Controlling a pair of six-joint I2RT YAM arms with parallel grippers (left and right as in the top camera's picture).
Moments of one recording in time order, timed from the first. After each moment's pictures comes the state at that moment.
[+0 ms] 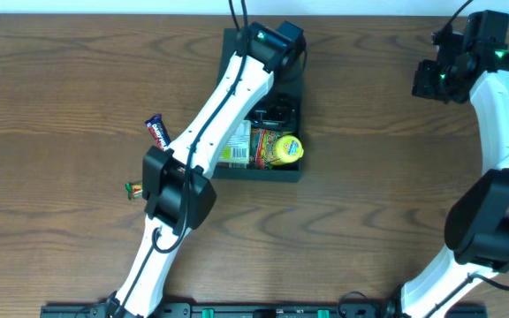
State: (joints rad) left arm -0.58 2.36 2.46 -1.70 -0.01 -0.48; right arm -0.21 1.94 1.71 -0.89 -0.19 -0.03
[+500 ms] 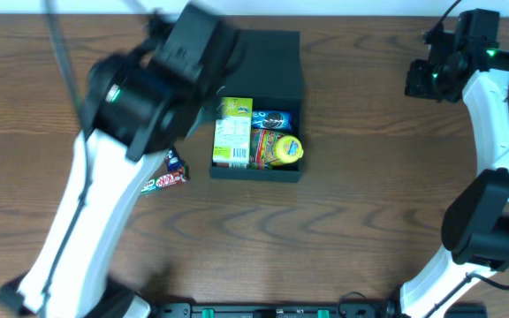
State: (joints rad) left arm -0.55 1.63 2.19 -1.69 -0.52 -0.53; right arm -0.18 1.94 1.71 -0.89 -0.19 -0.03
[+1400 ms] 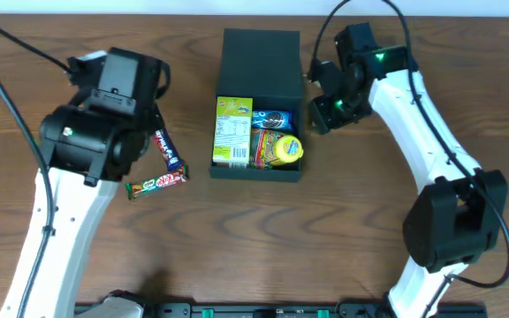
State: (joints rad) left arm -0.28 1.39 1.64 -1.32 -0.55 -0.59; right arm 0.26 1.94 1.71 -1.16 -0.22 -0.17
